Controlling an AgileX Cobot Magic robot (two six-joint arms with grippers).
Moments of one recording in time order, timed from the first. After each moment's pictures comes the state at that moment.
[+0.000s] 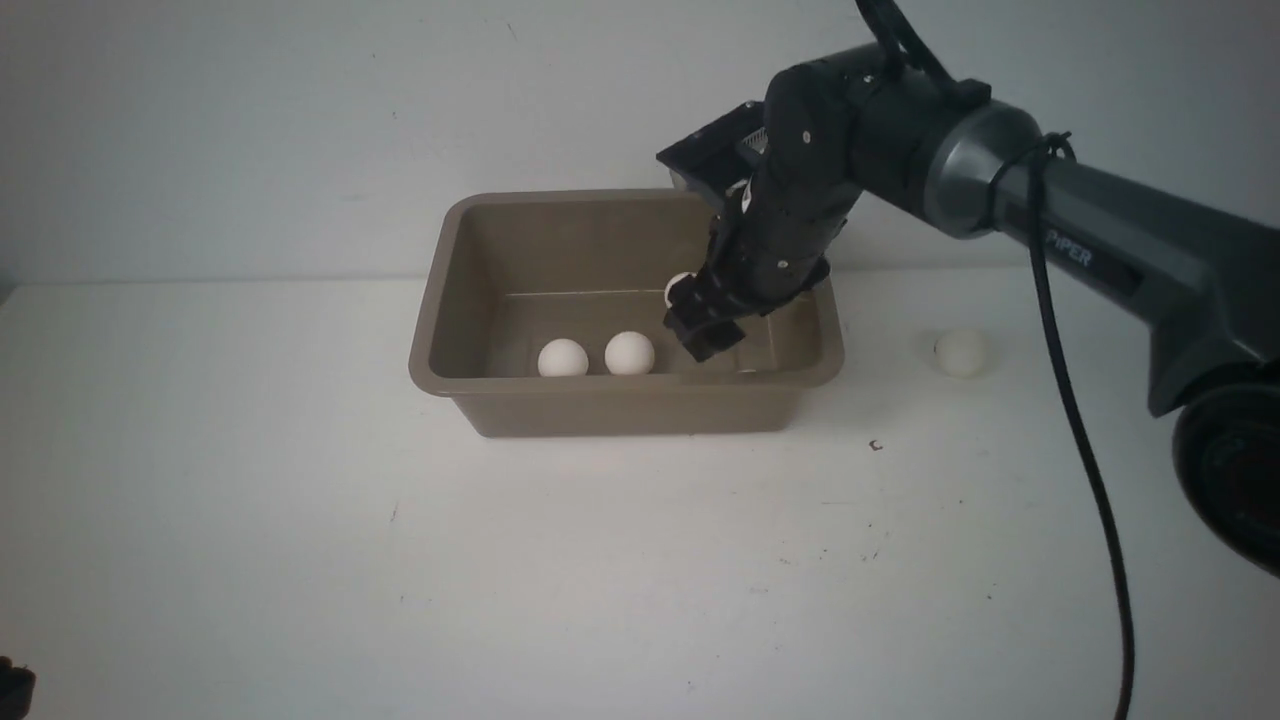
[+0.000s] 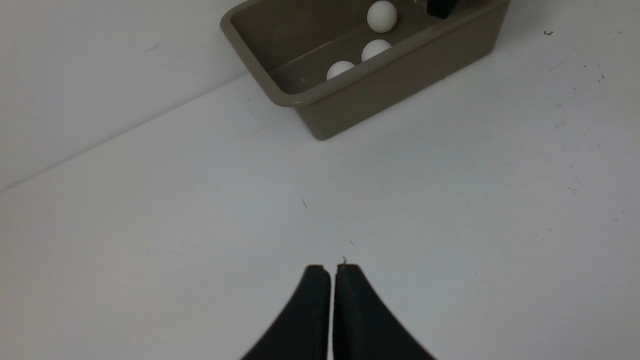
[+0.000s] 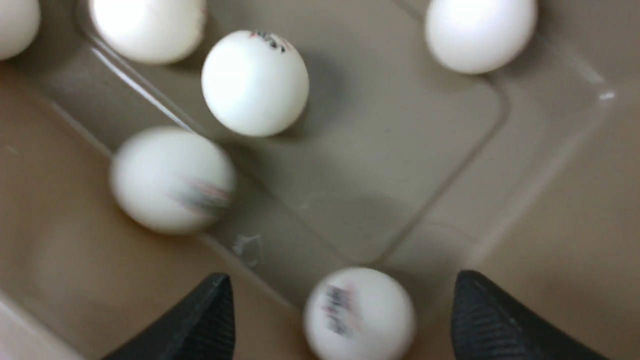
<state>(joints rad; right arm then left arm) 0.49 2.27 -2.12 -0.01 1.12 -0.24 -0.40 0.19 -0.51 0.07 0.83 0.13</state>
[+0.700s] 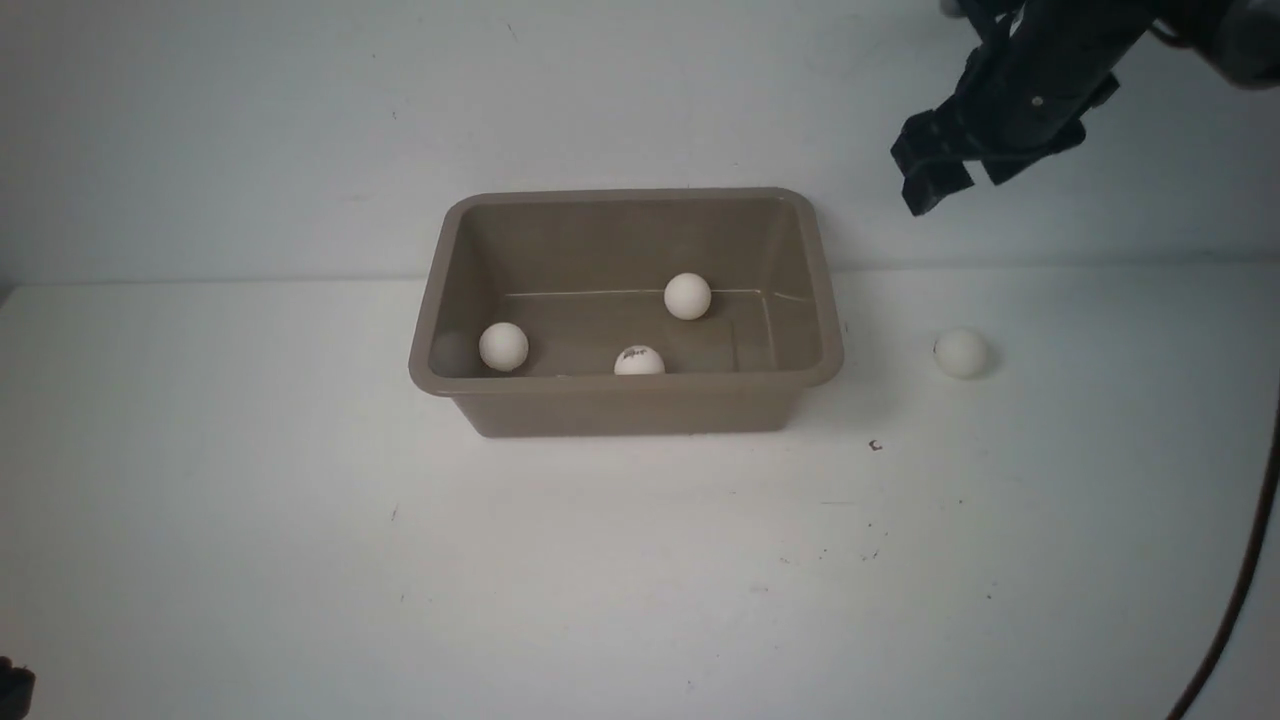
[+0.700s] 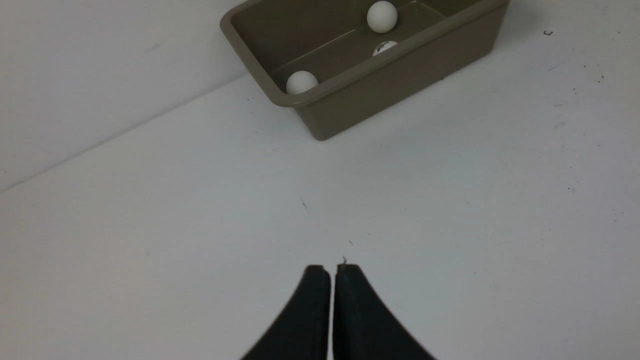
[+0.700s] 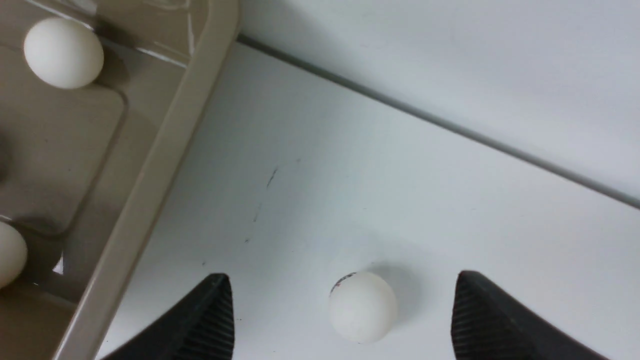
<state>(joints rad) 0.20 2.20 -2.21 0.01 1.25 -0.21 -0.40 0.19 -0.51 0.07 0.83 0.13</state>
